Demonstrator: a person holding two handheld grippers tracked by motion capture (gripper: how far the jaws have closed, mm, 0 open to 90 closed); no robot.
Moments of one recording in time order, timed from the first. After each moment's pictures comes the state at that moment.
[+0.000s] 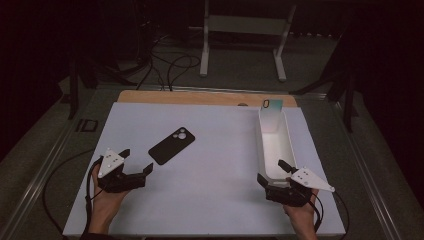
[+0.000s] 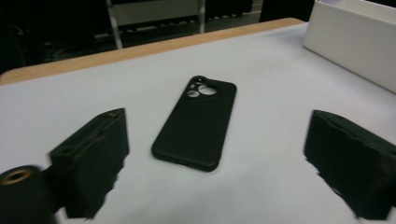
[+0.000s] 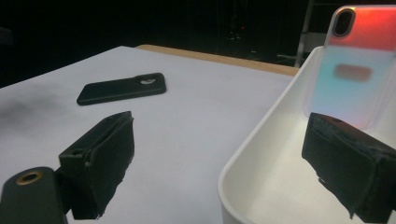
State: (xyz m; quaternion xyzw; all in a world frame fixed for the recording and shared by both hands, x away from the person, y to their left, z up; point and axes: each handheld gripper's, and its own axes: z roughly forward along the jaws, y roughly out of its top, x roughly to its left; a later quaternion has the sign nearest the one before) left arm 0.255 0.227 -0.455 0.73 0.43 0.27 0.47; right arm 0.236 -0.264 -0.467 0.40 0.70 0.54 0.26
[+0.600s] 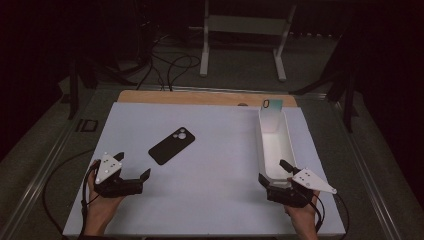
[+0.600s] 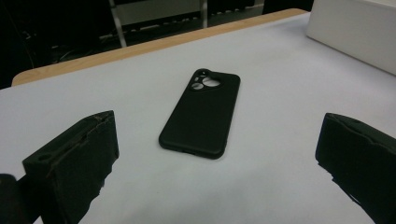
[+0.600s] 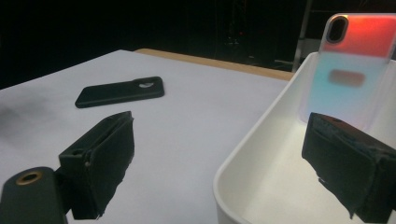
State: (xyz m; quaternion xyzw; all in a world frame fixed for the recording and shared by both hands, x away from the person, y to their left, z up) left arm 0.248 0.230 -0.454 0.74 0.42 0.27 0.45; right arm 0.234 -0.267 -0.466 0.39 0.69 0.54 0.27
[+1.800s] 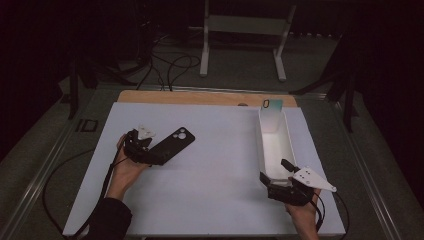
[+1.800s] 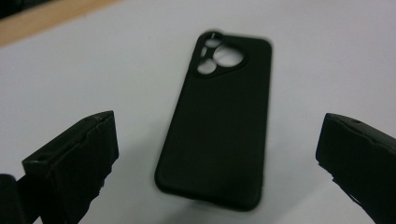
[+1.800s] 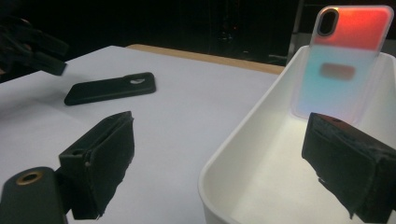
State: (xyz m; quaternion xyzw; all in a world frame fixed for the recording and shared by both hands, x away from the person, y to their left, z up) left arm 0.365 0.183 -0.477 0.82 0.43 0.20 0.31; right arm 0.238 -0.270 -0.468 0.41 0.69 0.53 0.27
